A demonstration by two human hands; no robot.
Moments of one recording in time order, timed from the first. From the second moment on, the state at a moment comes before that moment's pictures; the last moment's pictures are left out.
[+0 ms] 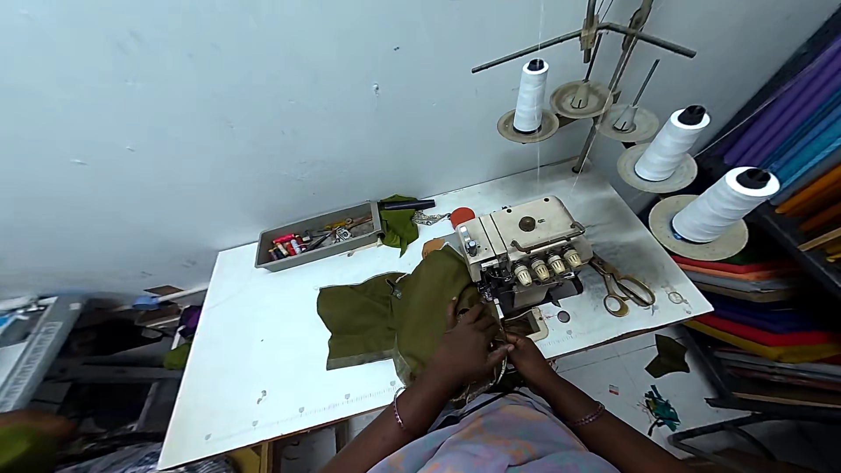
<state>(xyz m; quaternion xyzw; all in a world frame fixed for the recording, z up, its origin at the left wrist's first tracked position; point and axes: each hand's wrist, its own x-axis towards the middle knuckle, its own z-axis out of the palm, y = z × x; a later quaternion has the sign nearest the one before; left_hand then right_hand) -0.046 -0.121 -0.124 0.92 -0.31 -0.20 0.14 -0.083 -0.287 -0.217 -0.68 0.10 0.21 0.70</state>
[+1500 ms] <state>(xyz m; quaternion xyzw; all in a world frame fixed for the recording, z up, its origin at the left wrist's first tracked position) -0.042 -0.124 -0.125 0.95 -0.28 -0.12 0.07 -0.077 -0.288 -0.207 -0.60 0.13 0.25 0.75</state>
